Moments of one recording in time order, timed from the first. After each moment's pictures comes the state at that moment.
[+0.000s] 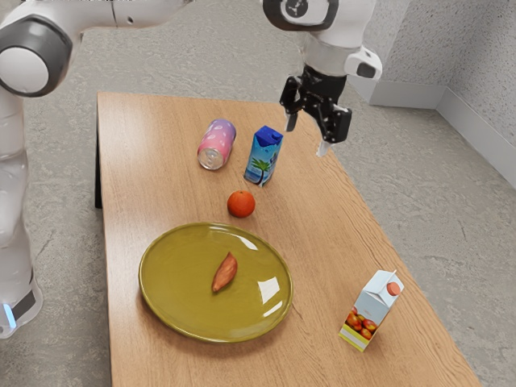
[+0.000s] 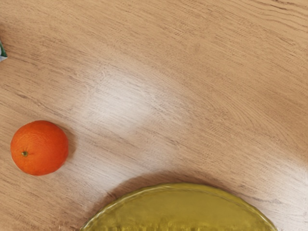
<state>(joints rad) -0.01 0.04 -0.13 -1.37 -0.01 1.44 -0.51</state>
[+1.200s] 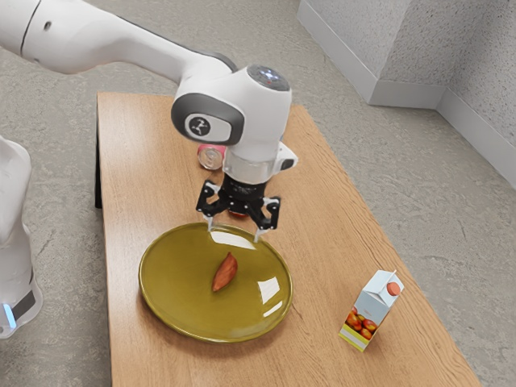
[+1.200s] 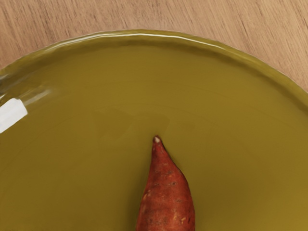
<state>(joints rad) -0.09 -0.36 -0.25 -2.22 -0.07 1.90 -1.46</state>
